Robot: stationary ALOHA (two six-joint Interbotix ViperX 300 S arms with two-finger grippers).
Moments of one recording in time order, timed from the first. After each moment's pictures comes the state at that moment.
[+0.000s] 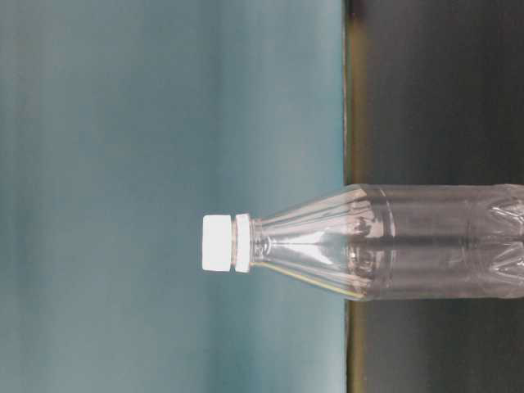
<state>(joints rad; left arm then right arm) 0.00 -0.96 1.17 0.00 -0.30 0.00 0.02 -0.97 1.17 0.00 -0.29 0.00</state>
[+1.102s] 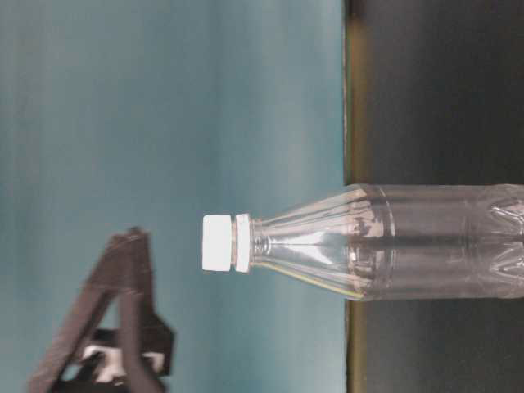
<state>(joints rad) -0.02 -0.22 0.87 0.04 -0.75 -0.03 -0.02 -0.87 1.13 0.05 -0.15 0.03</state>
